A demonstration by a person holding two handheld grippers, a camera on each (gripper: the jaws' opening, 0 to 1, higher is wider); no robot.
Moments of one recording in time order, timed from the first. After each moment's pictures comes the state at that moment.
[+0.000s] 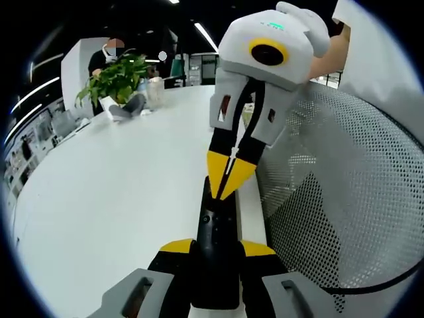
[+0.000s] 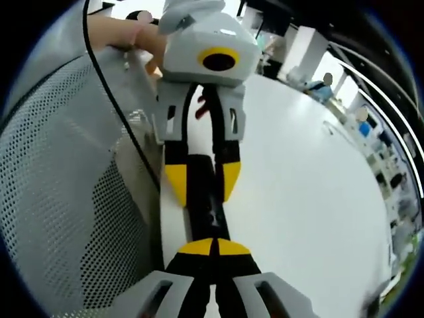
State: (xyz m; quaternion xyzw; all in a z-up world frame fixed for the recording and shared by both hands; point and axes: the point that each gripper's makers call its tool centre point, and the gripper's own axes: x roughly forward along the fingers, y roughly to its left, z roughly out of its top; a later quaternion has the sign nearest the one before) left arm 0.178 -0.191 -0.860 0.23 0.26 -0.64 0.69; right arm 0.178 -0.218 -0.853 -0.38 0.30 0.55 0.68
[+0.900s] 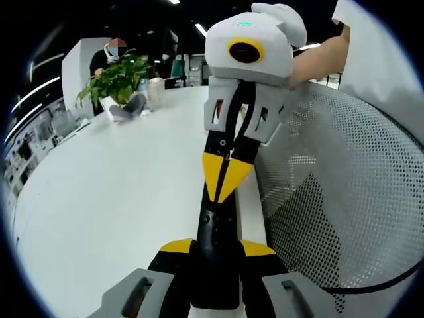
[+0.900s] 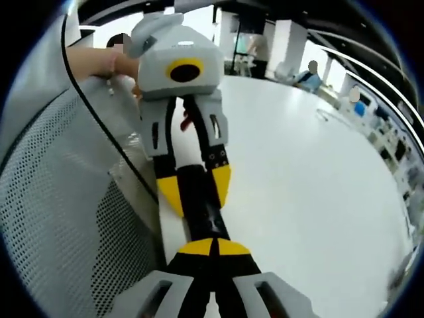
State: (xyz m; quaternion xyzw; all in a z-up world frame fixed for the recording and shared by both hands) left arm 0.178 -0.191 -0.859 0.23 0.26 -0.64 0.69; right arm 0.179 -0.211 -0.850 -0.29 0.32 0.56 0.71
